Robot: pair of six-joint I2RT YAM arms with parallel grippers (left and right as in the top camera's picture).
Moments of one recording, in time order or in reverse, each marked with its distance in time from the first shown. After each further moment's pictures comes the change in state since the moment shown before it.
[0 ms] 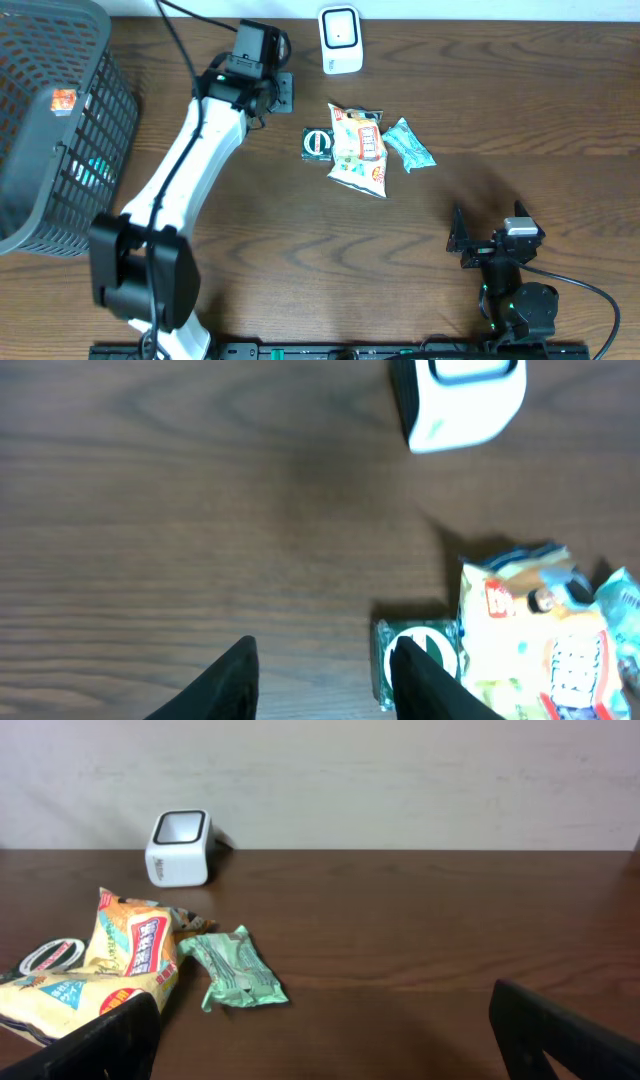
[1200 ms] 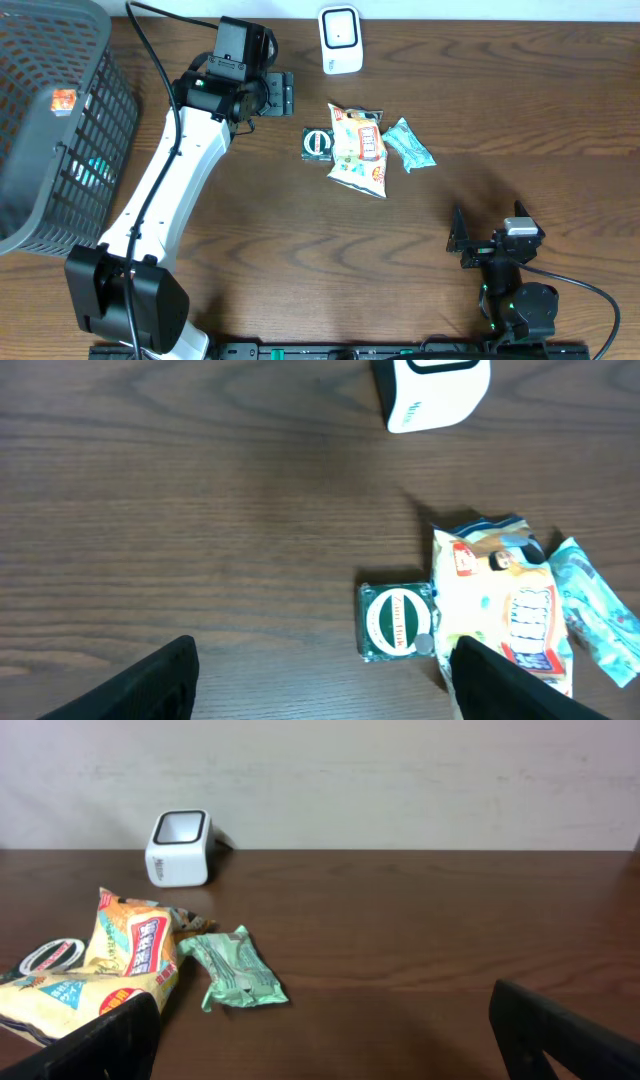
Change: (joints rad) left arm 0.019 -0.076 0.000 -0.097 0.079 0.000; right arm 0.000 0.000 0.000 0.000 0.000 0.000
